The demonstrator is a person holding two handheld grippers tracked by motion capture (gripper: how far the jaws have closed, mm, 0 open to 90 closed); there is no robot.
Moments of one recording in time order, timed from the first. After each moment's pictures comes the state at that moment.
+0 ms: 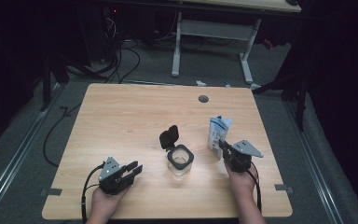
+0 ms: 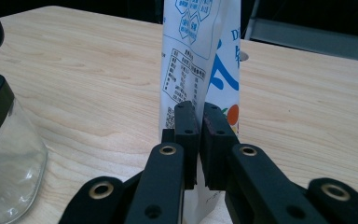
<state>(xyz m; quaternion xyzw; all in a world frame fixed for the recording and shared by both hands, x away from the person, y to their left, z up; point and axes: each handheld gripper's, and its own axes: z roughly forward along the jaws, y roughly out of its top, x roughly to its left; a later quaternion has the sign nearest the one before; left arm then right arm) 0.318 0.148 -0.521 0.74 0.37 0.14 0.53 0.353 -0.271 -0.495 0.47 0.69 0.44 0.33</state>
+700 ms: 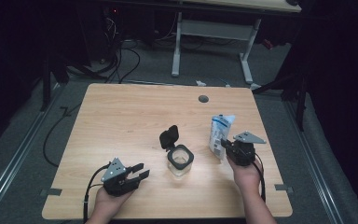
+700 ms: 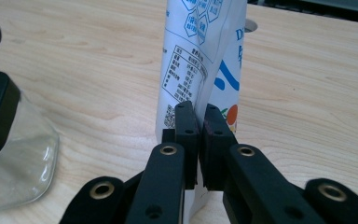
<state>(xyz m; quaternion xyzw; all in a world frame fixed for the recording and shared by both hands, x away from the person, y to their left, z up) 0.318 0.137 -0.522 0.76 0.33 0.11 0.55 0.366 -0.279 -0.466 0.49 0.73 0.39 0.26</state>
